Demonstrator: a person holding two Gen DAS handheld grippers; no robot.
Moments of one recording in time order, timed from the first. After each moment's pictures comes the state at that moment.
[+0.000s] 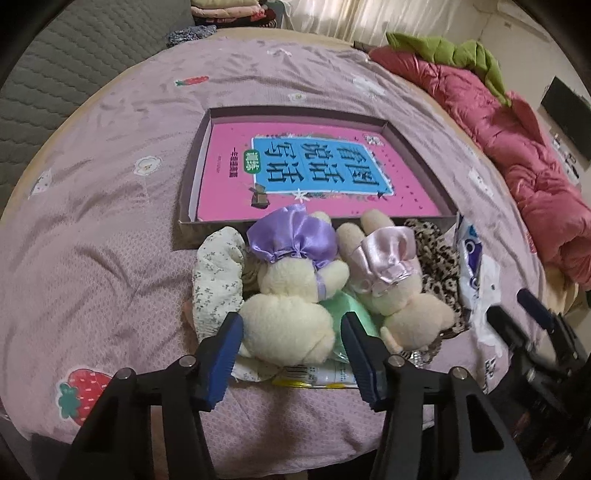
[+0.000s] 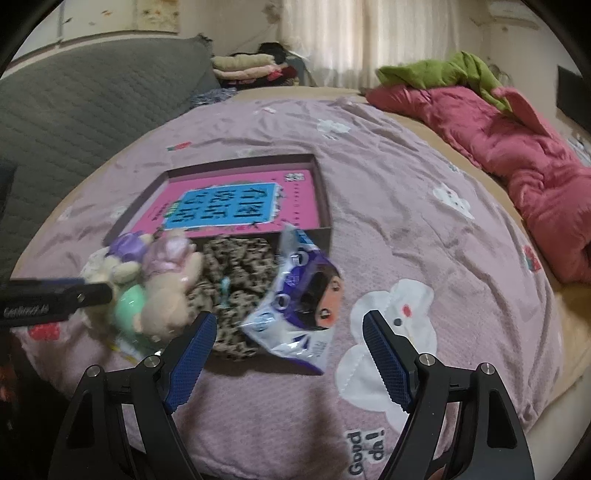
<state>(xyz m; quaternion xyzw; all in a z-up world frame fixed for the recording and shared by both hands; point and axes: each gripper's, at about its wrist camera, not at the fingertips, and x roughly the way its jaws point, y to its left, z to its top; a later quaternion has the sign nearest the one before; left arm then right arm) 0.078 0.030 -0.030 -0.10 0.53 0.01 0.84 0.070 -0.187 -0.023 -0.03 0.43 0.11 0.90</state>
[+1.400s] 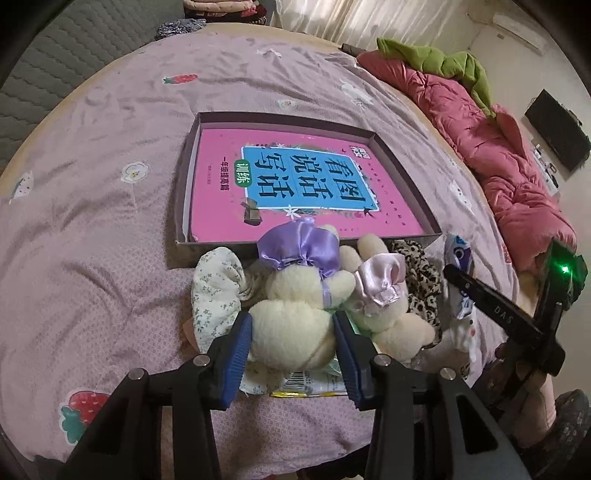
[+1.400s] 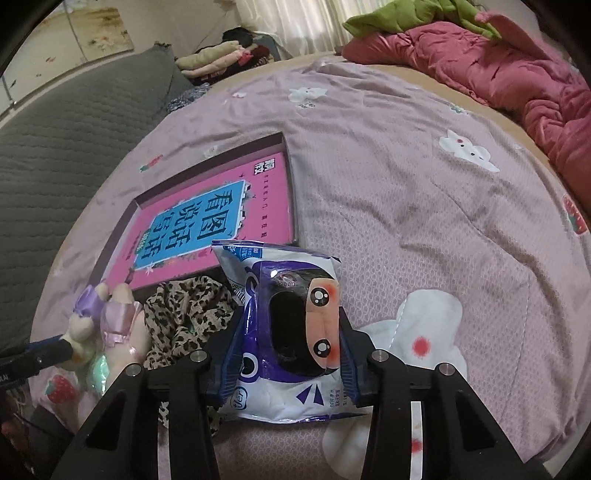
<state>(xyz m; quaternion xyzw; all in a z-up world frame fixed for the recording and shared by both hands) 0.087 0.054 -0.015 -0.14 0.52 -0.04 0.84 0.143 -0.214 -0.054 0.07 0.48 0.13 0.87</state>
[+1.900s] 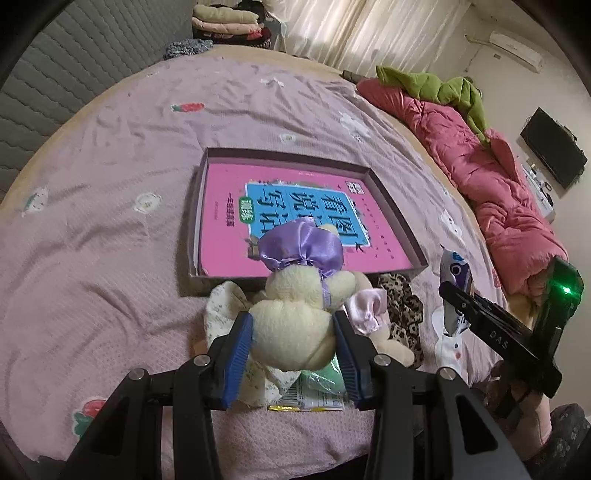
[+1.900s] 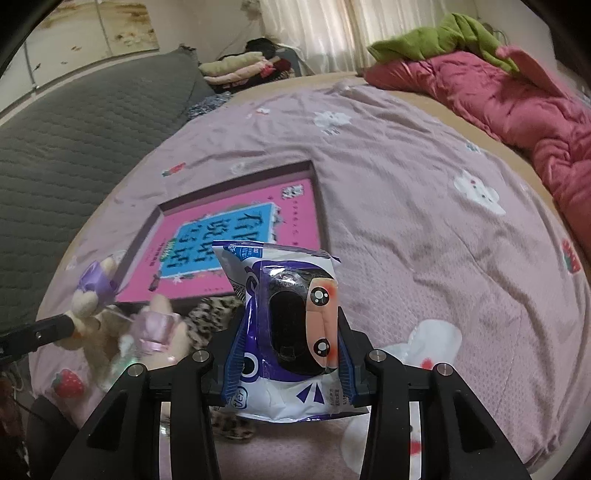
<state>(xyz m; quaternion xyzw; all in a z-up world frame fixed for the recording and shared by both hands) 0.083 0.064 0.014 -0.16 0.48 -0.03 0.86 0.133 -0.191 -0.014 0.03 0.44 0.15 0.88</state>
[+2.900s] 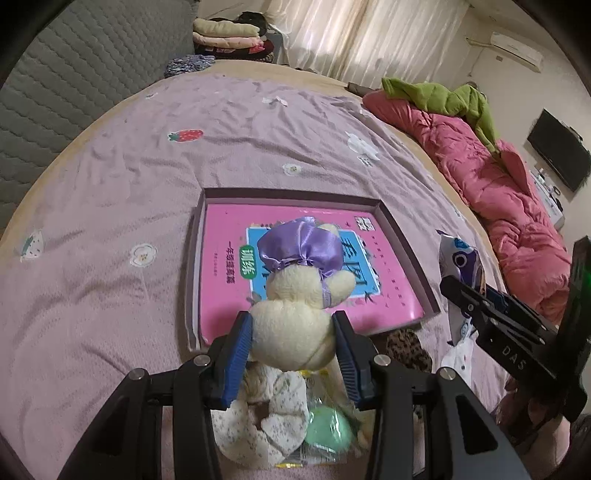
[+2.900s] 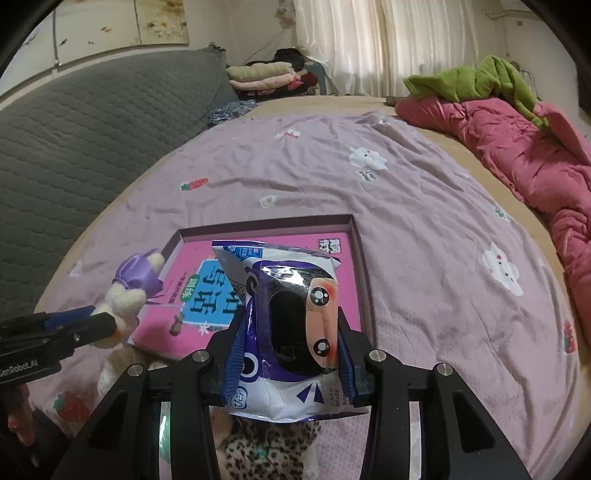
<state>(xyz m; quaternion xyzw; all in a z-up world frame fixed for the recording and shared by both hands) 0.139 0.066 0.027 -0.14 0.46 0.00 0.87 0.182 -0.135 0.021 -0.02 0.41 0.18 0.89</state>
